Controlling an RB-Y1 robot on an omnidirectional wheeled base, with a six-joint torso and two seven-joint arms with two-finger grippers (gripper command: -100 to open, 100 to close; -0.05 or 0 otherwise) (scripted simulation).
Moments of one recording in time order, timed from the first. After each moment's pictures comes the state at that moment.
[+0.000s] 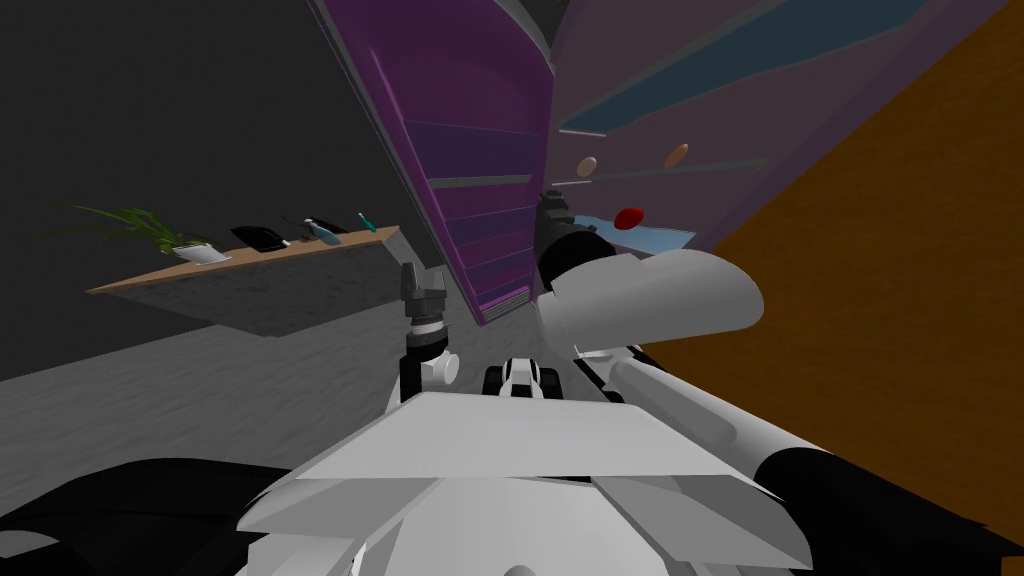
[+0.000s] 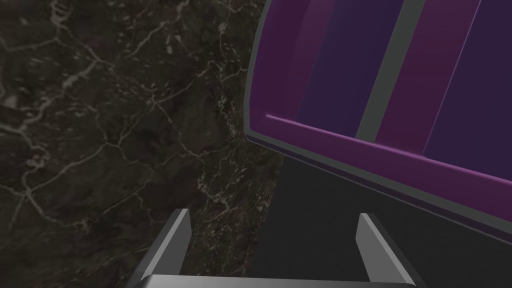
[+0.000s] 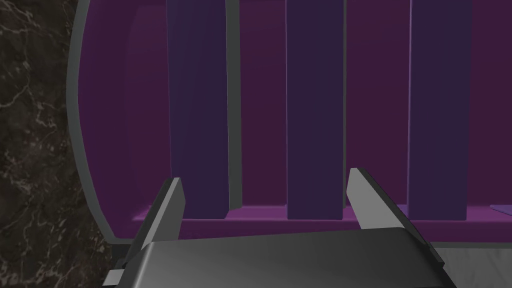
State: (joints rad) left arm 0.47 0.03 -0.07 -2.30 0.06 -0.50 -0.06; right arm -0.73 -0.10 0.53 -2.51 -2.63 -1.65 -0.45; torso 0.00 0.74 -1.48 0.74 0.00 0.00
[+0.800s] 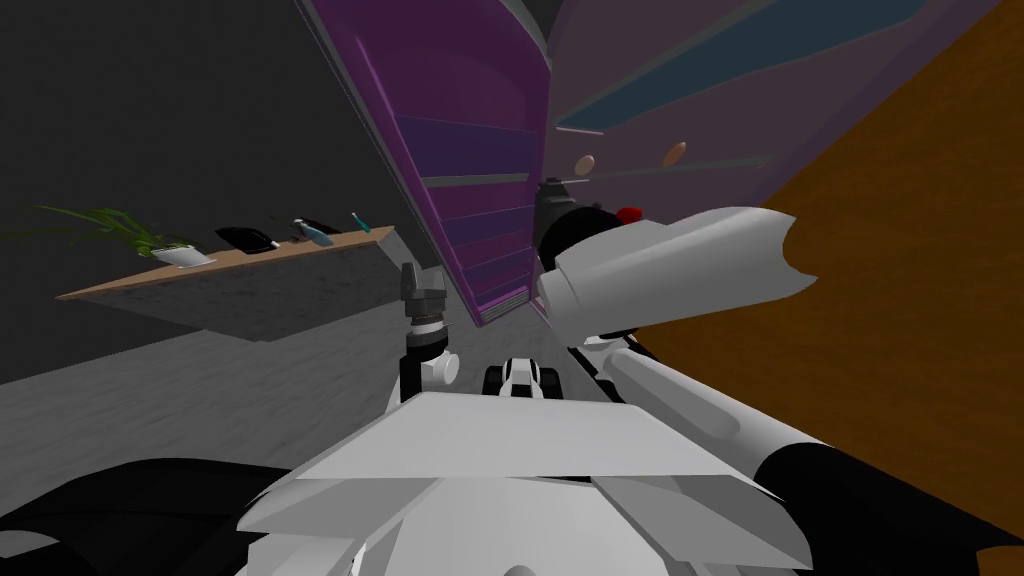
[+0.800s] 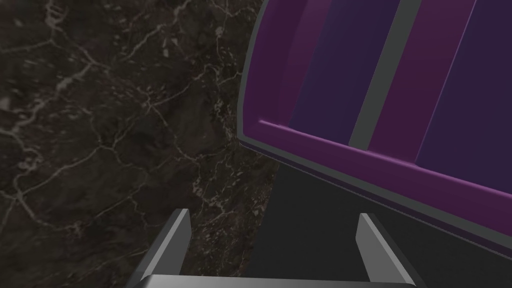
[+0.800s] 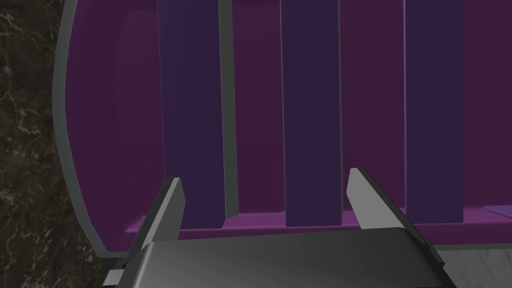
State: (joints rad) left arm 0.47 0.03 -0.07 -2.30 0.06 -0.50 -0.06; right arm -0.83 -0.07 0.44 -2.48 -2.70 -1.73 -0.40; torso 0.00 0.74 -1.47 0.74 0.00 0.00
